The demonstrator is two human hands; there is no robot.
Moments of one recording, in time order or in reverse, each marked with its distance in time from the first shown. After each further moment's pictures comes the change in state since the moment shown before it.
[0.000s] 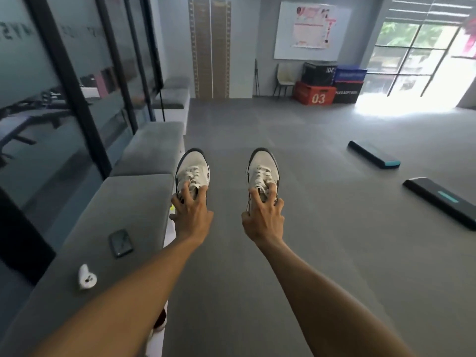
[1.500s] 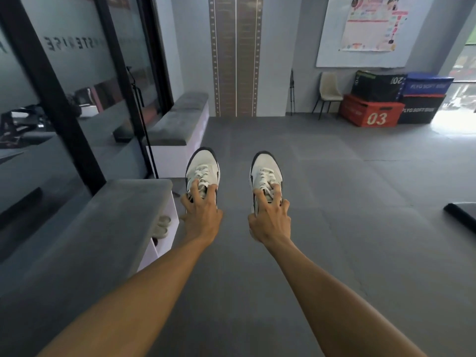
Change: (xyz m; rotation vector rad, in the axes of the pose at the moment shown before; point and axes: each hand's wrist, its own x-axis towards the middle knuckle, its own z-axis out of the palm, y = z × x) left_hand 1.191 0.218 0.480 0.009 0.044 -0.089; right_hand 1.260 0.039 0.398 0.044 -0.073 -0.131
